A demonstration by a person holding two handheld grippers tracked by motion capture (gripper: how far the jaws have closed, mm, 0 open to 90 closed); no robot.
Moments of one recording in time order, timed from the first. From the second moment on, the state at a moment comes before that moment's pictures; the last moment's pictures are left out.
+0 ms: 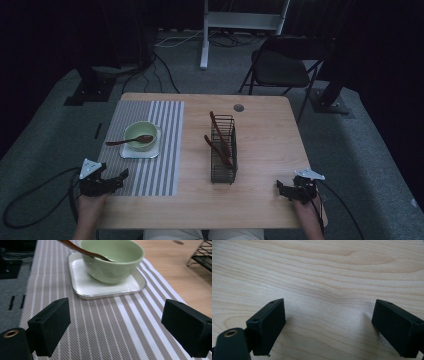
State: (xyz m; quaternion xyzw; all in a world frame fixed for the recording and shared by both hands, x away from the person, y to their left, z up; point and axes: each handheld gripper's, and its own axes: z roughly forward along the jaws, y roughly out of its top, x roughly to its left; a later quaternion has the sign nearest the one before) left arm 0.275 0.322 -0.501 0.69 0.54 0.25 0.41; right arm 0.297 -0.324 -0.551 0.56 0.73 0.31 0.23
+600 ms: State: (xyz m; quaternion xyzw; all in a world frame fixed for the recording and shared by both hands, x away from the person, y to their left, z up) left arm 0.239 0.328 -0.513 0.70 0.52 0.28 0.41; right arm 0.297 -0.324 -0.551 0.56 0.73 0.31 0.23
